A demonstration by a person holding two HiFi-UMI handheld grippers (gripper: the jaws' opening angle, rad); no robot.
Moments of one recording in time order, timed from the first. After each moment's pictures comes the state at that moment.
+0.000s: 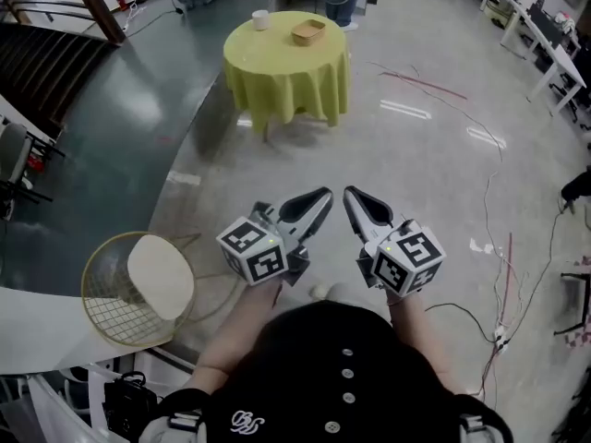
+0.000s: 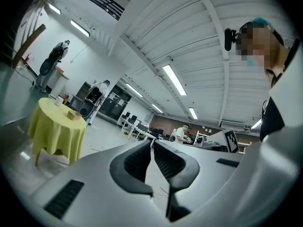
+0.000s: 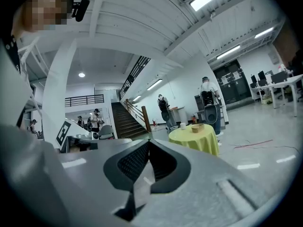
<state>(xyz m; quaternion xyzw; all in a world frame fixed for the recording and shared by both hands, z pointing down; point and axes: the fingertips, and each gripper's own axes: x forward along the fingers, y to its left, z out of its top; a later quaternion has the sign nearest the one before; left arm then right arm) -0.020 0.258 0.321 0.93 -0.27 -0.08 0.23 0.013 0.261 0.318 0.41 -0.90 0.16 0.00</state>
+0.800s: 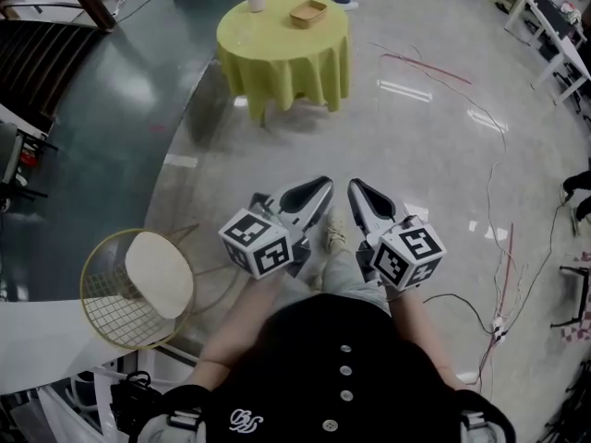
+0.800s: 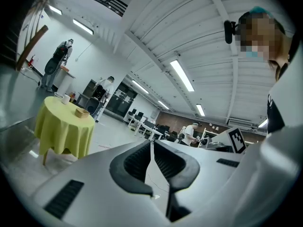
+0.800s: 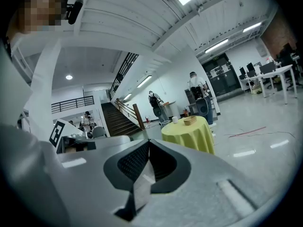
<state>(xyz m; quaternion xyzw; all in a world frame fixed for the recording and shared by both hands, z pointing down) -0.015 0.232 0.342 0.92 -0.30 -0.05 0.24 0.028 0.237 0.345 0.44 -0.87 0.21 0.00</state>
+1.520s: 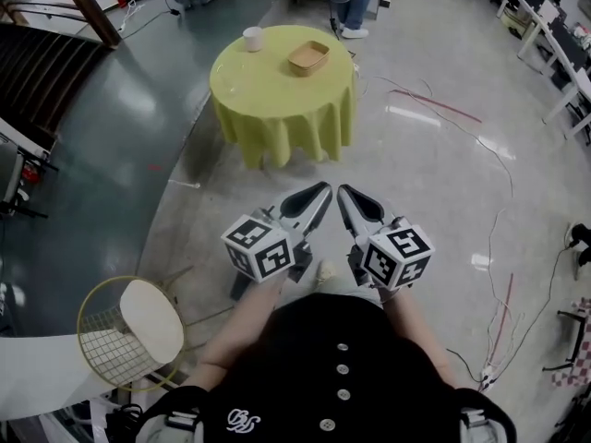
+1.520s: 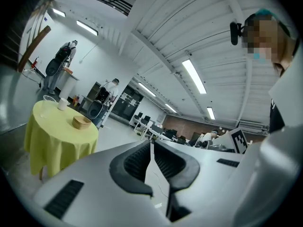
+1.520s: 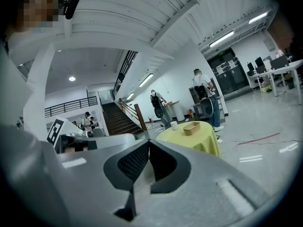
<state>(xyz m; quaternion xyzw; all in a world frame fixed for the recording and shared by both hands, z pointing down) 0.010 0.090 0.342 0.91 -0.34 -0.07 0.24 0.037 0.093 0.352 0.40 -0.89 0.21 0.00</state>
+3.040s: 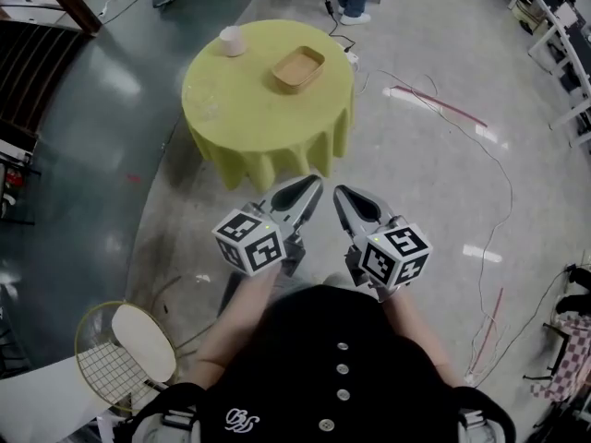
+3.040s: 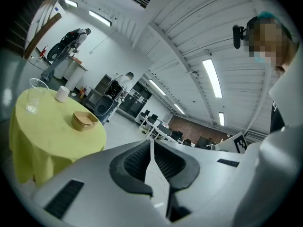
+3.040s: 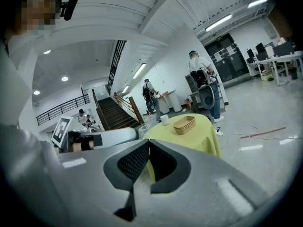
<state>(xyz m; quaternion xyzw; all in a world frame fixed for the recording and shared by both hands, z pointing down) 0.026 -0.010 0.387 0.88 -0.36 -0.07 0.29 0.065 0.006 0.401 0.38 -0.89 0.26 0.04</state>
